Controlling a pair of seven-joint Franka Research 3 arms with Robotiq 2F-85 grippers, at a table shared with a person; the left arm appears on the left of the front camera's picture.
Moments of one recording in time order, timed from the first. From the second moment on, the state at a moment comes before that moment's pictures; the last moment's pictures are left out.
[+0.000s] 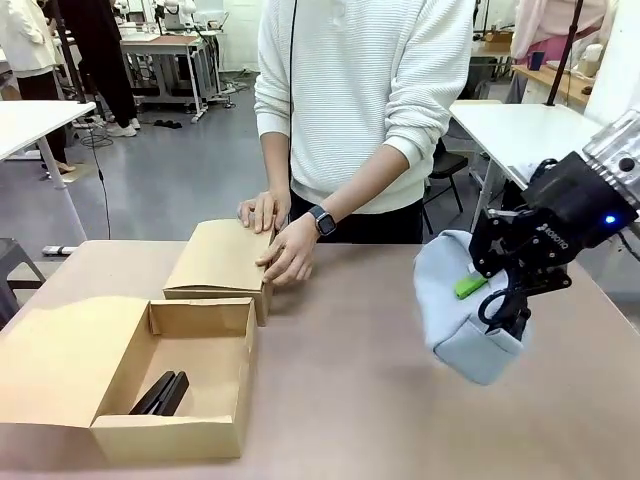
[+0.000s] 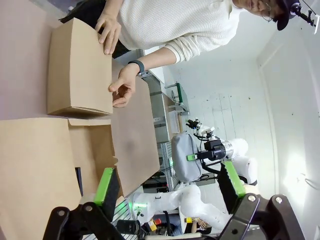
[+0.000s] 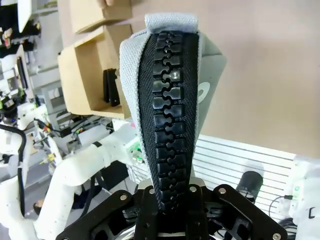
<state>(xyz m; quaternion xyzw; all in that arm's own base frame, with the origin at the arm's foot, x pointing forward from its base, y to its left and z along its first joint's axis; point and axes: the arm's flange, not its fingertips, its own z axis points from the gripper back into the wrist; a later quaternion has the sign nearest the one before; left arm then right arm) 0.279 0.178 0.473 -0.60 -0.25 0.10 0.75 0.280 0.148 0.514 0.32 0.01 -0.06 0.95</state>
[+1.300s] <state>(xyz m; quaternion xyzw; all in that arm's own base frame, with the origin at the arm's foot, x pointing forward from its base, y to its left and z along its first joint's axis) 0.279 0.178 0.473 -0.60 -0.25 0.10 0.75 0.247 0.306 0.508 0.29 -0.04 0.07 0.95</state>
